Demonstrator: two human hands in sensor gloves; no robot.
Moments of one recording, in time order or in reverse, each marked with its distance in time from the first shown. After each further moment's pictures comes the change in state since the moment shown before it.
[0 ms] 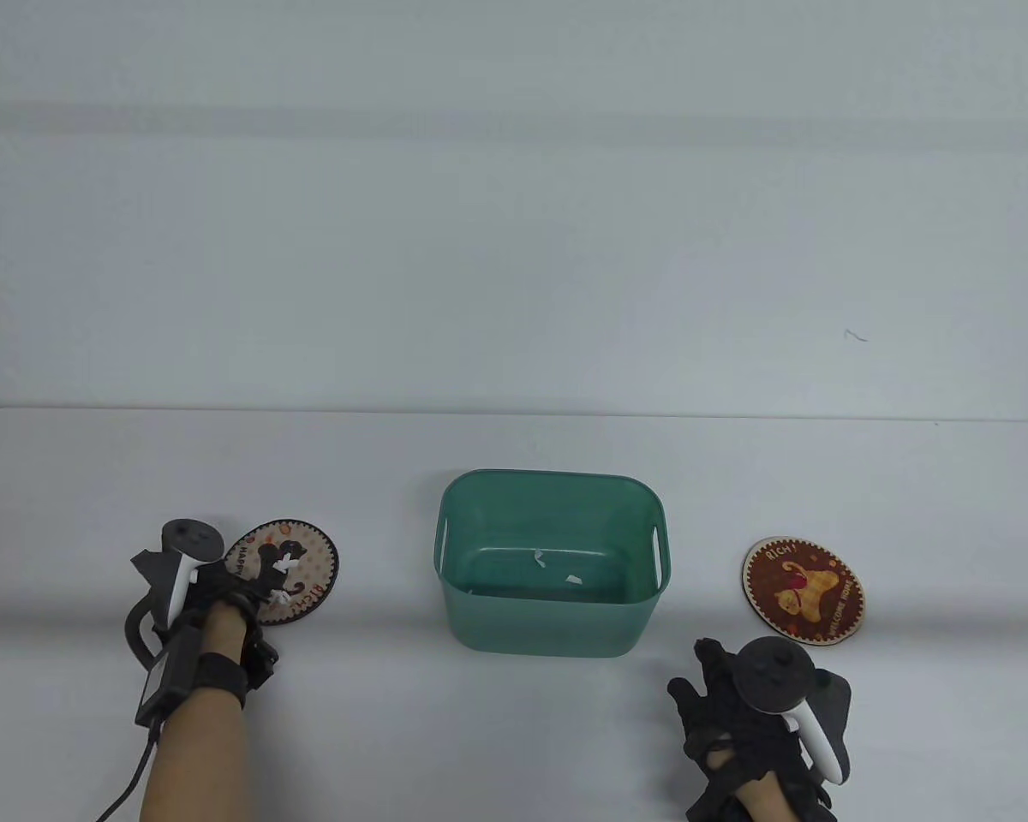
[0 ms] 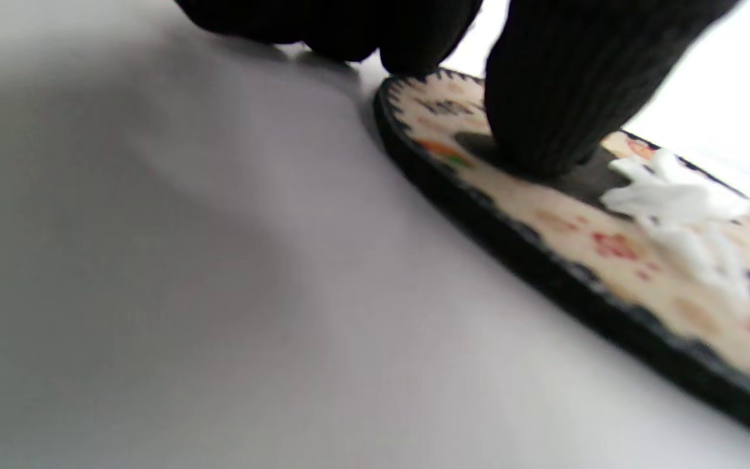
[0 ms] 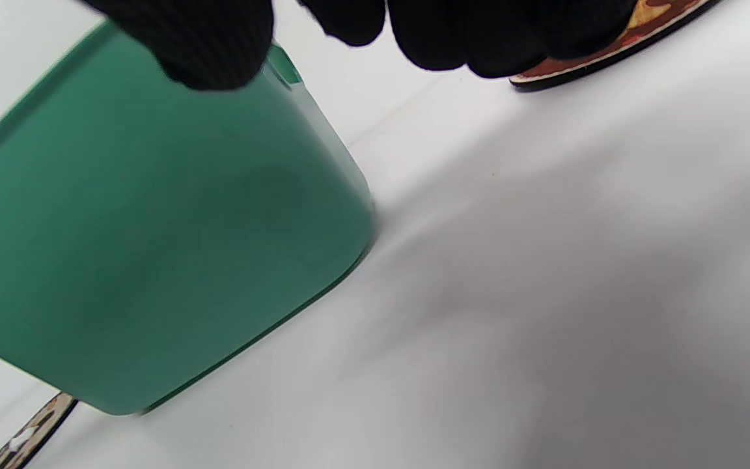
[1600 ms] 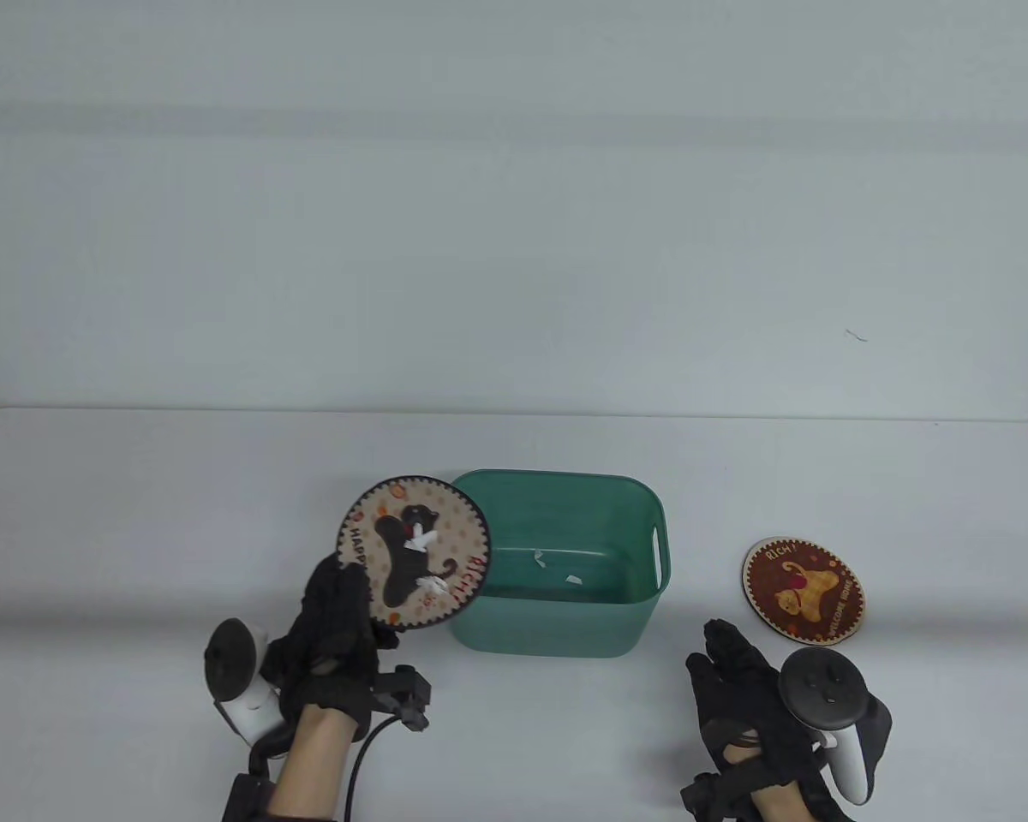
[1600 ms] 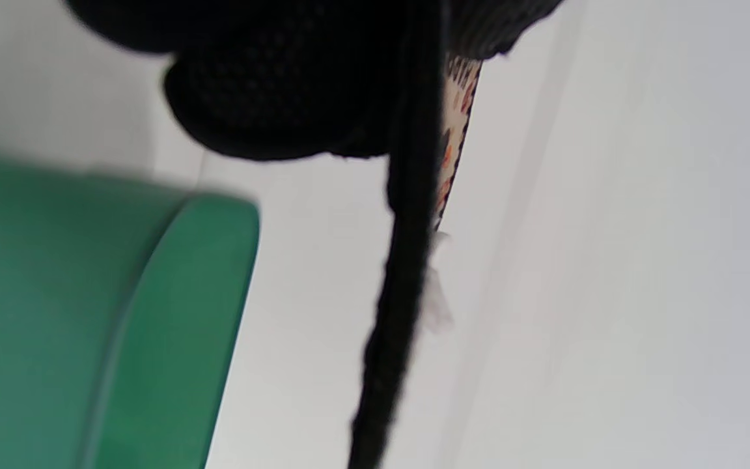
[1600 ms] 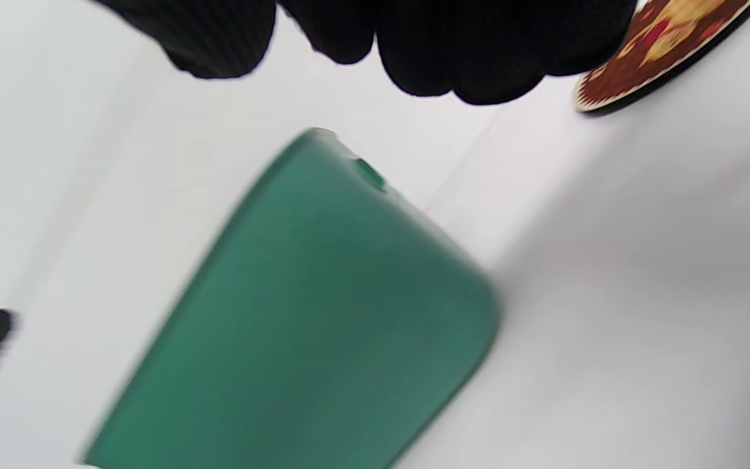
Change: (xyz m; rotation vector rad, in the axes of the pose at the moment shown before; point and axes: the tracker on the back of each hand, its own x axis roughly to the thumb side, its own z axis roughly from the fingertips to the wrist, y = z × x) left_hand 0.074 -0.030 0.222 -0.310 -0.598 1.334; right_hand 0.000 -0.017 0.011 -0.135 -0.157 -0.387
